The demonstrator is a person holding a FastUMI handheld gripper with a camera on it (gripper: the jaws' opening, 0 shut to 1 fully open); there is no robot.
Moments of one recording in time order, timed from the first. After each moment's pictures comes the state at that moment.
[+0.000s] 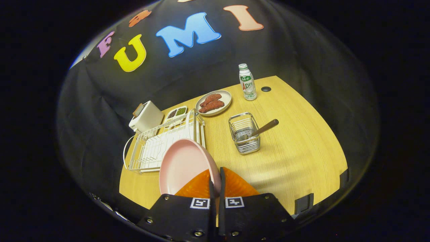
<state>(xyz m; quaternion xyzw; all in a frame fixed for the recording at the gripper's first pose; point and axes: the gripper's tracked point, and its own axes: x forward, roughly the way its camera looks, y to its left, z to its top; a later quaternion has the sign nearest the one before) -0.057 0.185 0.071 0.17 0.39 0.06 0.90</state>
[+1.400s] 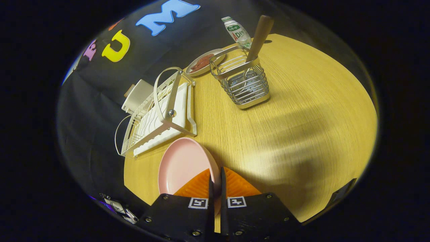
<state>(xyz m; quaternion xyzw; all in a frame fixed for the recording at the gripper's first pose) -0.059 0.207 -0.070 0.23 0.45 0.11 0.85</state>
